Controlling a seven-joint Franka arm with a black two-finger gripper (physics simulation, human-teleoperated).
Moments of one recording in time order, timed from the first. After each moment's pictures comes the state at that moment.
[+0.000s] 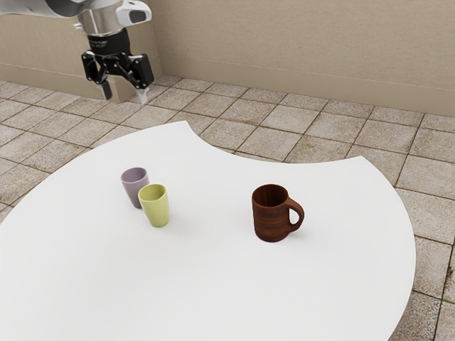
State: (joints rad) arm 0.07 0.08 -0.05 -1.40 0.02 1.51 -0.09
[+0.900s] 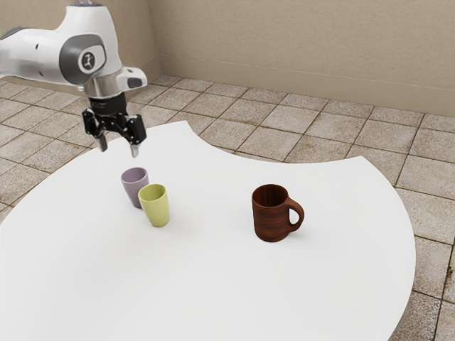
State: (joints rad) arm 0.09 0.07 0.03 -1.77 0.03 1.79 0.00
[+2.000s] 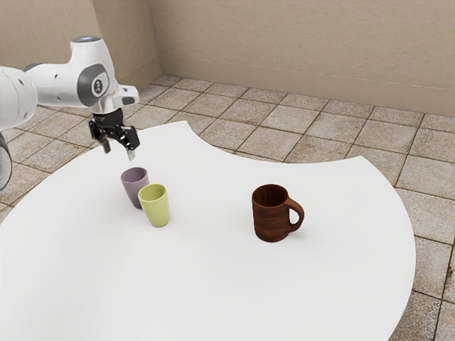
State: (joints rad) arm 0.27 0.52 0.02 -1.41 0.01 1.94 0.28
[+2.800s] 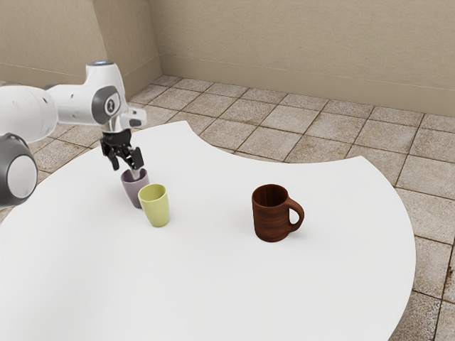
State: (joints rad) arm 0.29 0.71 0.02 -1.29 0.01 1.92 0.43
